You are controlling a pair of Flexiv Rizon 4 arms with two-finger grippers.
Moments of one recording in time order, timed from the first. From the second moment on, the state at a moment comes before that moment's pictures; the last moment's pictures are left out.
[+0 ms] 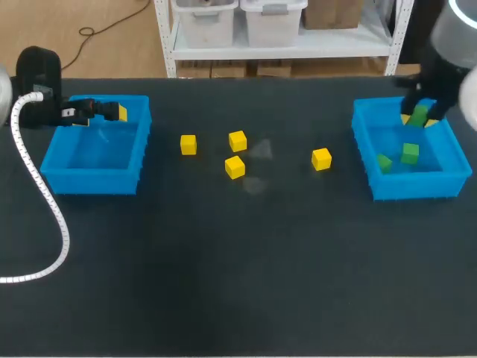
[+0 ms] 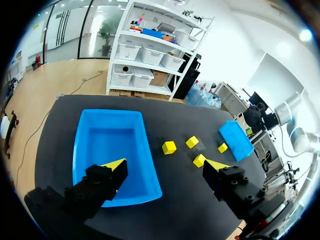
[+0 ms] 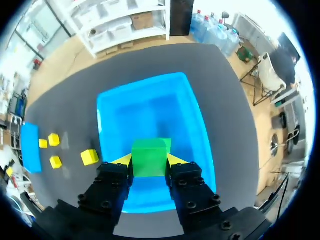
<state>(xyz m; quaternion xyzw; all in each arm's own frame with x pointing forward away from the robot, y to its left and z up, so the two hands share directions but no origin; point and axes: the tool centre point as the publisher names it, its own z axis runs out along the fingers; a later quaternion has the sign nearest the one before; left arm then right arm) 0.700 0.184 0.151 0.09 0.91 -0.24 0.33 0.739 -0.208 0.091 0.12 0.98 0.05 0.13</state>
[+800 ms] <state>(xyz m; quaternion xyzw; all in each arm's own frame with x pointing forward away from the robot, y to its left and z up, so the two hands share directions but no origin) 0.700 0.183 0.151 0.09 0.91 -0.24 0.33 0.760 -0.215 0.063 0.09 0.98 0.05 0.17</state>
